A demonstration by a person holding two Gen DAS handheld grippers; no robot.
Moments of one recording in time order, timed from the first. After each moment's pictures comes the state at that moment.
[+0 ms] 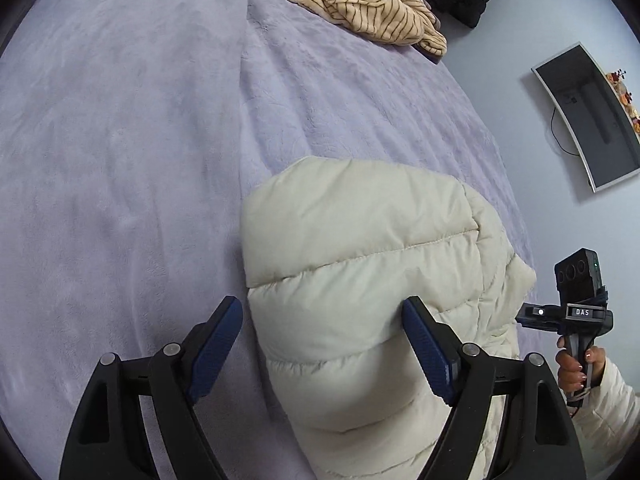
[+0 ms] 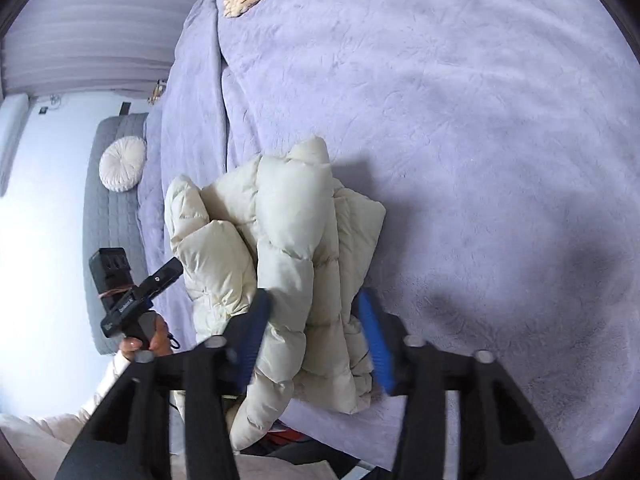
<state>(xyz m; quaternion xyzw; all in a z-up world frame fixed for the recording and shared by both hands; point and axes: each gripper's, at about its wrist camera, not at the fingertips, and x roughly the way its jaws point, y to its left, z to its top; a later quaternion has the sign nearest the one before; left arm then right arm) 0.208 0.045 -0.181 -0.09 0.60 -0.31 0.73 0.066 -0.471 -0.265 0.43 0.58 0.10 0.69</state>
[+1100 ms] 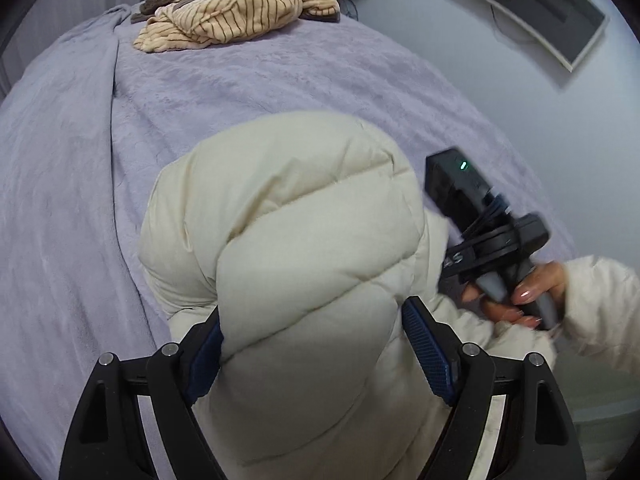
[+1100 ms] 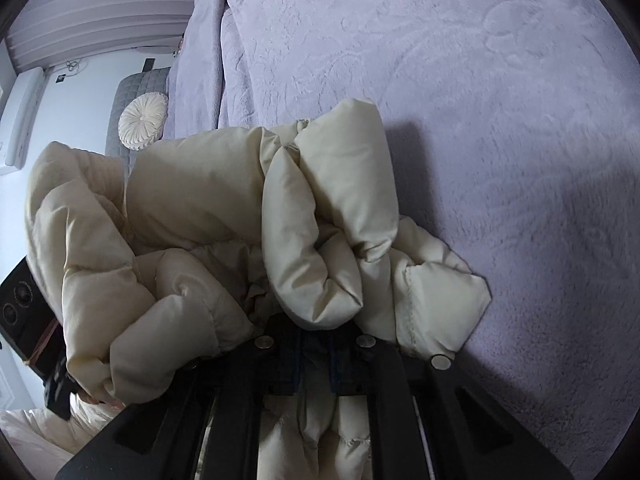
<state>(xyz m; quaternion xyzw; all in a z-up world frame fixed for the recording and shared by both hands) 0.142 -0.102 -0.160 0.13 0.53 -0.36 0.75 0.090 -0.346 -0.342 0.43 0.61 0.21 0.64</state>
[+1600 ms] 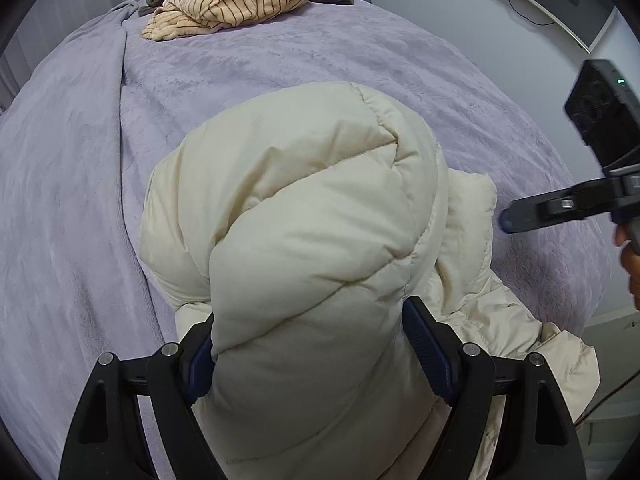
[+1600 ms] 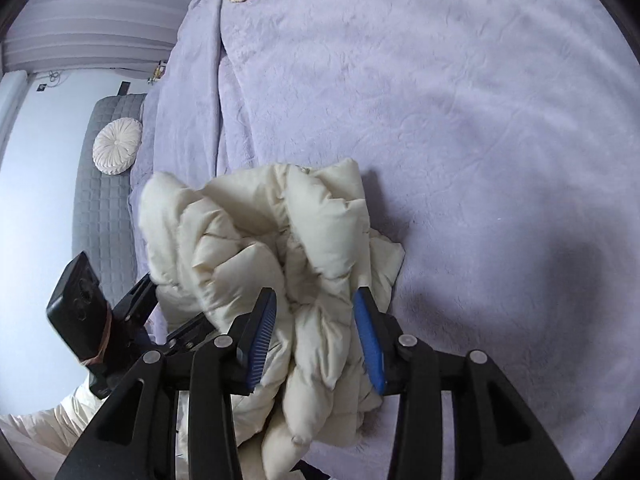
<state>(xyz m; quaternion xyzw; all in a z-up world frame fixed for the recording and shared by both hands) 0.140 -0.097 -0.174 0.14 0.55 -0.34 0.75 0.051 -0.377 -0.229 0.37 0.59 0.12 0.70</state>
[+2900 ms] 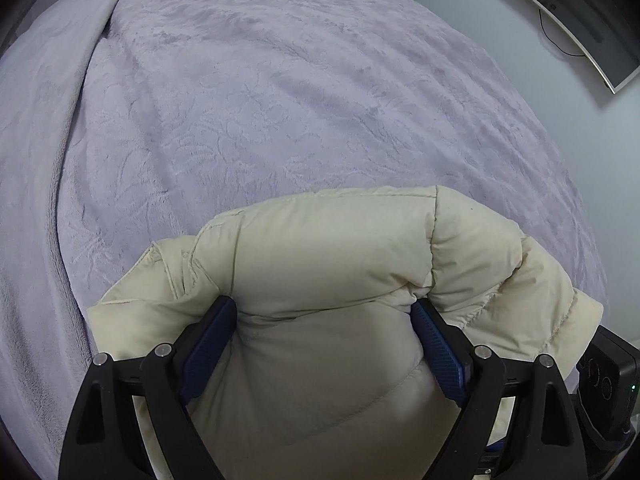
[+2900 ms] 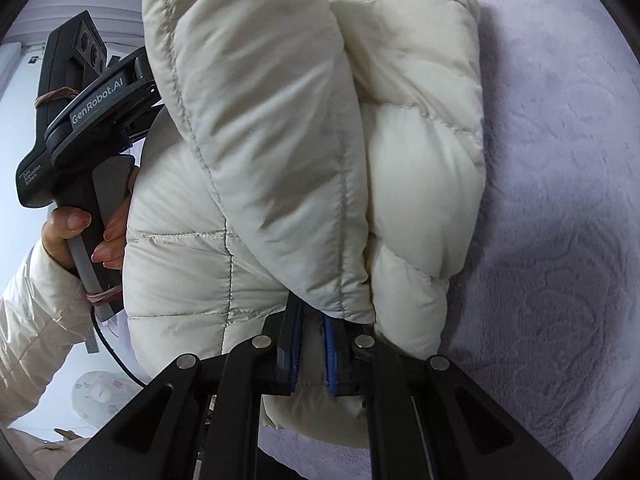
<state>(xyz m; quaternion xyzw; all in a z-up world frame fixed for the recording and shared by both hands) 0.200 -0.129 -0.247 0.07 0.59 -0.34 0.73 -0.021 -0.331 -0.303 0.35 0.61 0.11 0.70</state>
